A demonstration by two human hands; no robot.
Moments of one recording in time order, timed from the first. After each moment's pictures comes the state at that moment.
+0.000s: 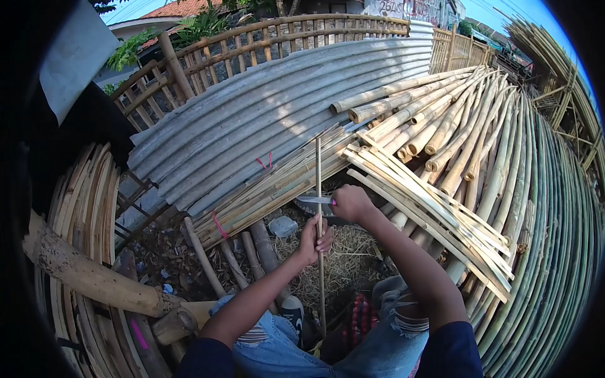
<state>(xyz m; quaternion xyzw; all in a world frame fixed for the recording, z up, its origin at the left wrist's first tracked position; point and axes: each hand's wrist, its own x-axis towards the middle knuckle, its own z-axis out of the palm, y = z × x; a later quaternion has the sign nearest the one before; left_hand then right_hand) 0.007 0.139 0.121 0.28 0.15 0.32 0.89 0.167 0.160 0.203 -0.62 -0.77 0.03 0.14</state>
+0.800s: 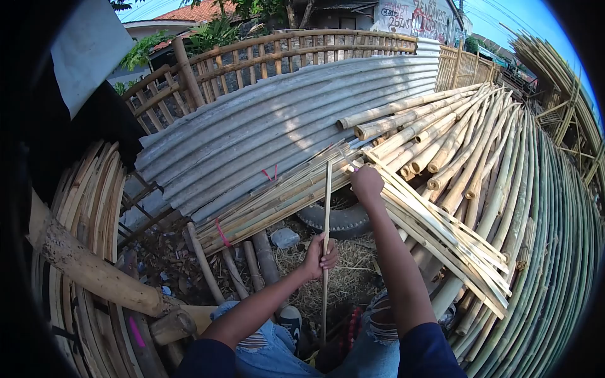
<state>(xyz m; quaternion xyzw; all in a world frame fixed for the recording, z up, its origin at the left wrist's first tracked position) 0.012 0.132 0.110 0.28 0.13 0.28 0.91 0.196 0.230 0.226 -0.82 -0.49 0.02 0.28</state>
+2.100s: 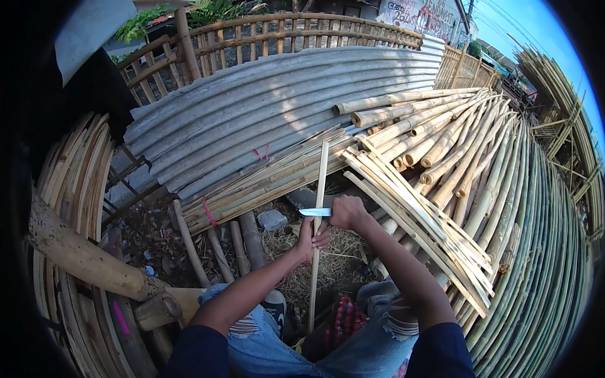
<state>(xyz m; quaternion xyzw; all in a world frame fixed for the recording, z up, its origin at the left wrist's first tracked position) 0.018 0.139 0.099 0.24 0.14 0.32 0.91 0.155 0.156 0.202 -0.65 -0.75 0.06 -0.07</state>
